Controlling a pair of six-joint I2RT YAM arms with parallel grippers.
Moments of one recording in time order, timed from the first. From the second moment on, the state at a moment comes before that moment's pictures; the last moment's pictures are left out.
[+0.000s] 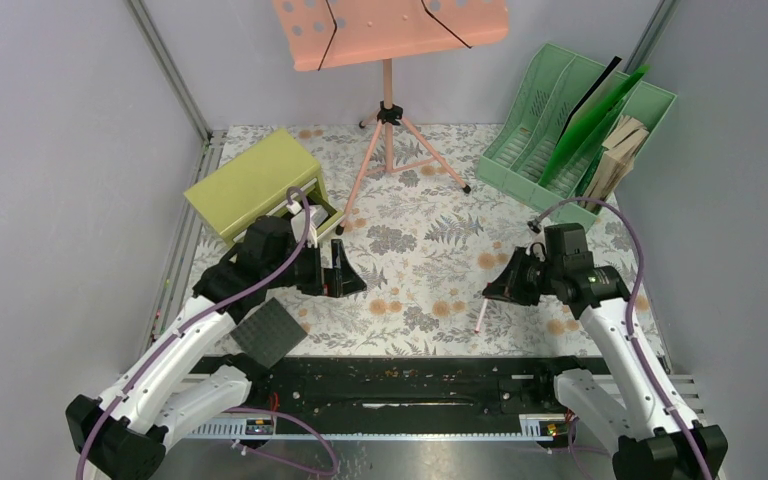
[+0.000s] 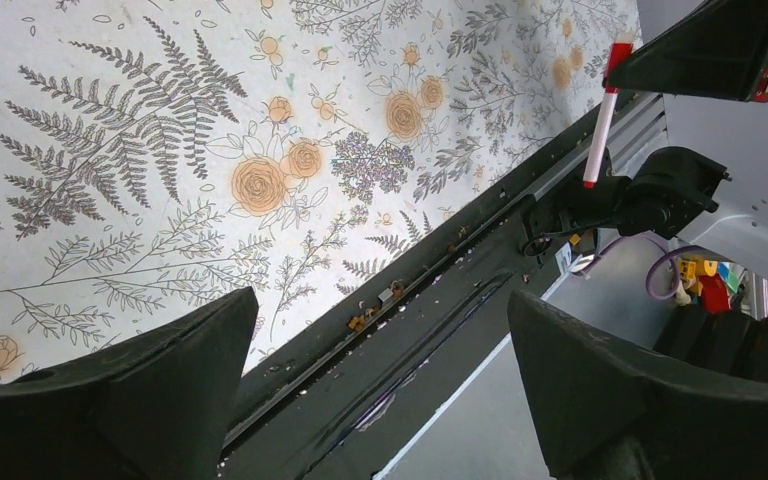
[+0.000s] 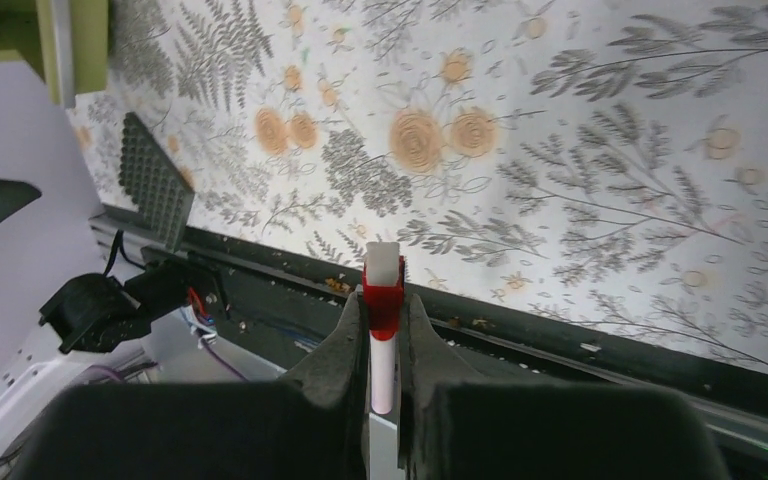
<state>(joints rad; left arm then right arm) -0.52 0.87 0.82 -0.61 0.44 -0.51 0.16 0.87 0.77 -0.89 -0.42 0.55</state>
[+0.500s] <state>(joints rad) -0.52 0.87 0.60 -0.38 0.59 -0.73 0.43 0.89 0.65 -0.58 -0.46 0.82</state>
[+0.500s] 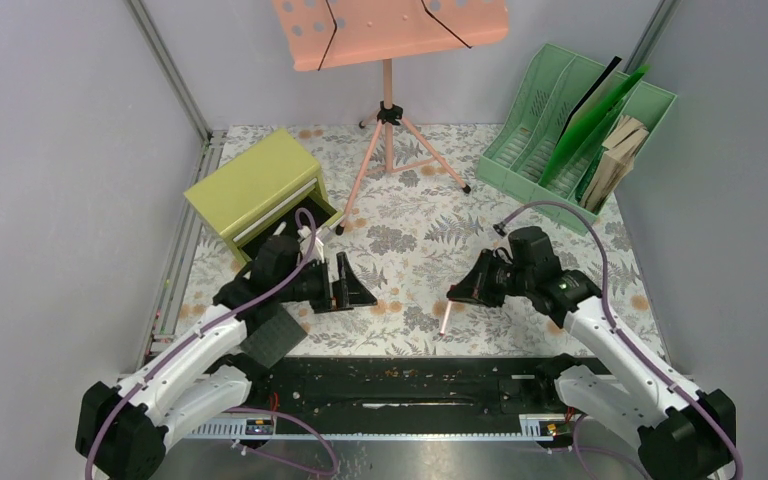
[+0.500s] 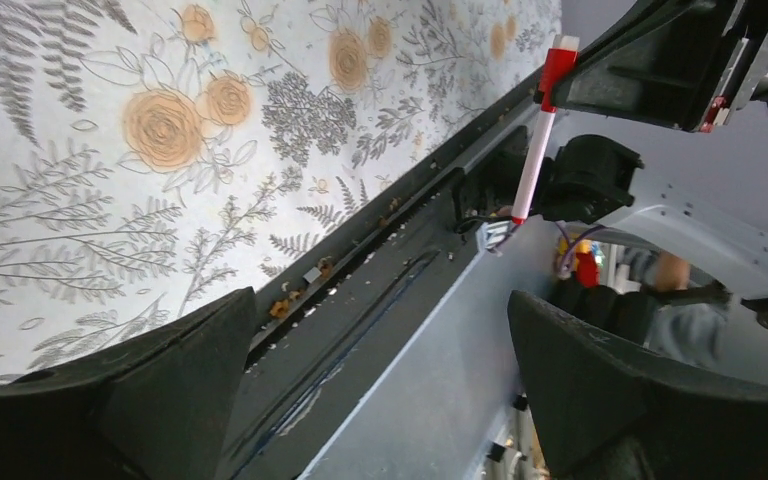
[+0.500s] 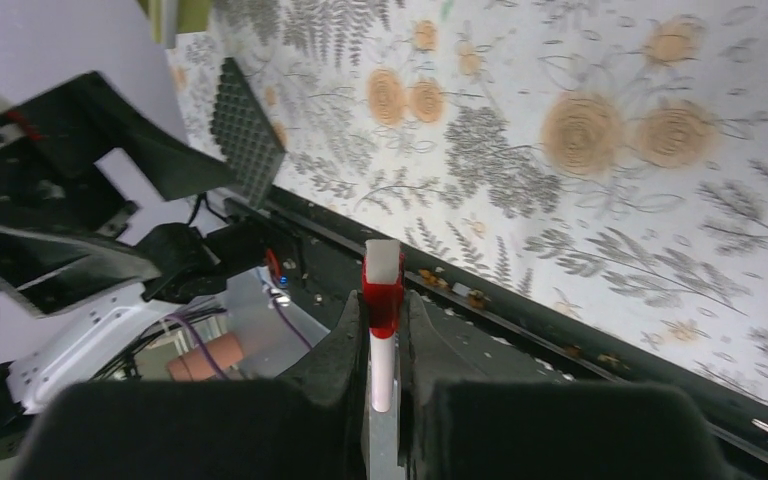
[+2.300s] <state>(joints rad) -0.82 1.10 0.52 0.23 0.68 -1.08 0.74 1.07 0.73 -0.24 -0.33 1.10</state>
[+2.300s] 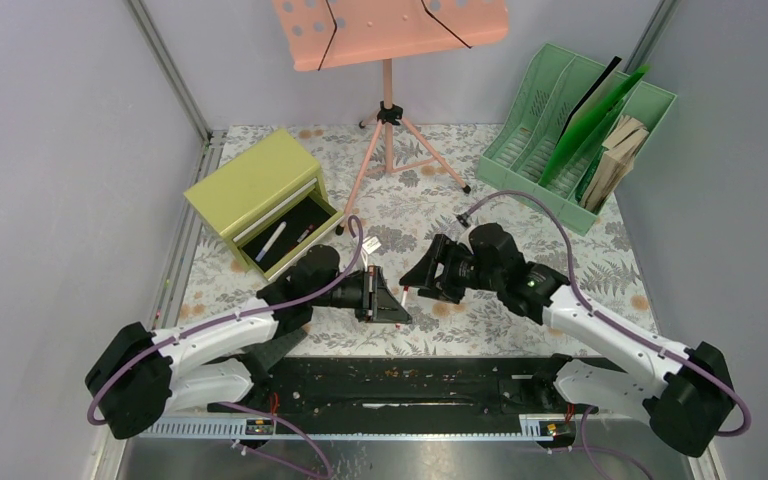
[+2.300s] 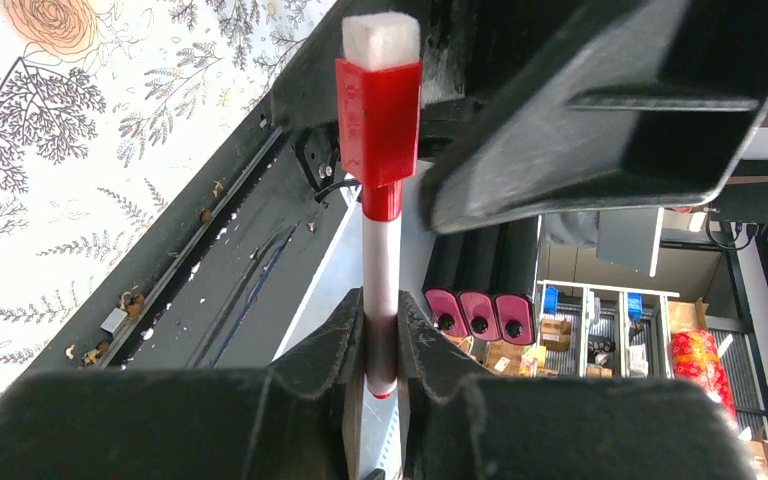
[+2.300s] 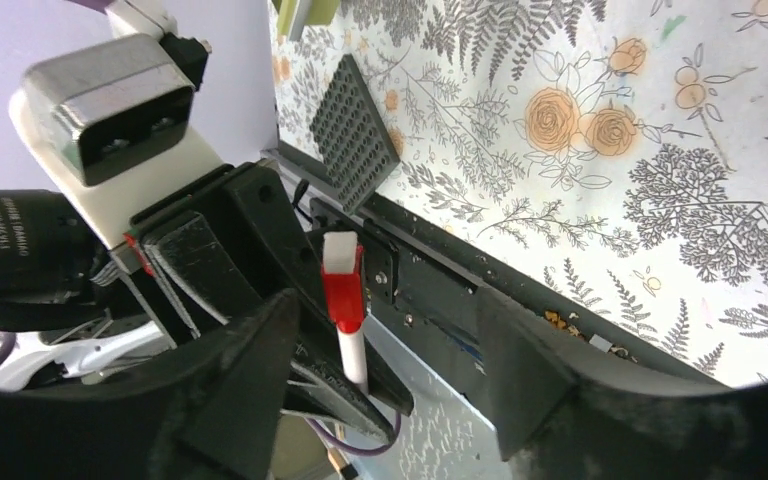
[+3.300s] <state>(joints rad) -0.47 1.13 0.96 -0.73 0.25 -0.36 0.74 0.92 0.62 -0.28 -0.25 1.09</state>
